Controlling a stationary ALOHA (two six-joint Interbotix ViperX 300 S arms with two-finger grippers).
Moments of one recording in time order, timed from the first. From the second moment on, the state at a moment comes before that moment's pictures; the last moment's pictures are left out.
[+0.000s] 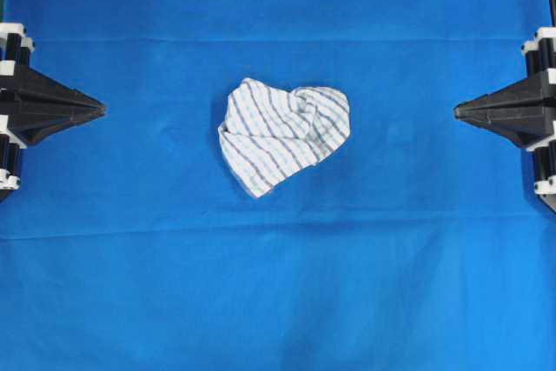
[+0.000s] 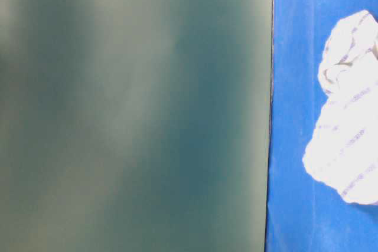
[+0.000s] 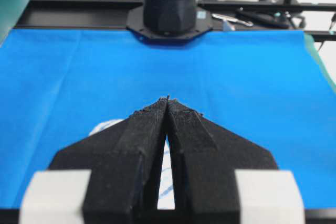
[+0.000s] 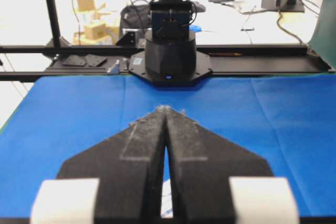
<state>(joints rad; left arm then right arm) 0.00 -0.97 1.18 0.00 -0.29 0.00 0.00 -0.97 1.18 0.00 -0.29 0.00</state>
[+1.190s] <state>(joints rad) -0.02 -0.02 0.74 -0.02 -0.08 0.01 -0.01 -0.95 1.18 0.00 -0.25 0.00</state>
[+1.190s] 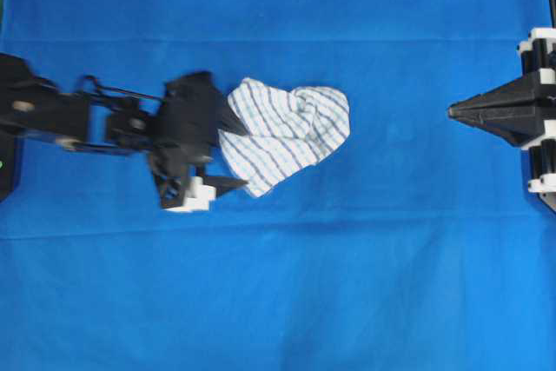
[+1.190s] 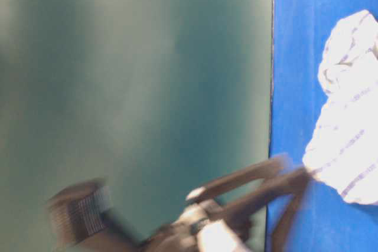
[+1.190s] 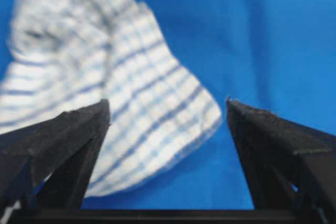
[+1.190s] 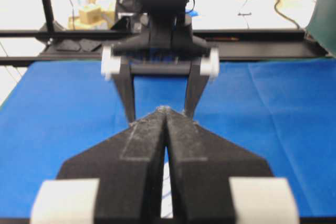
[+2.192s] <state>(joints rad) 0.00 0.13 0.65 -0.02 0.04 0.02 -0.02 -0.91 1.18 0.00 -0.23 0.00</state>
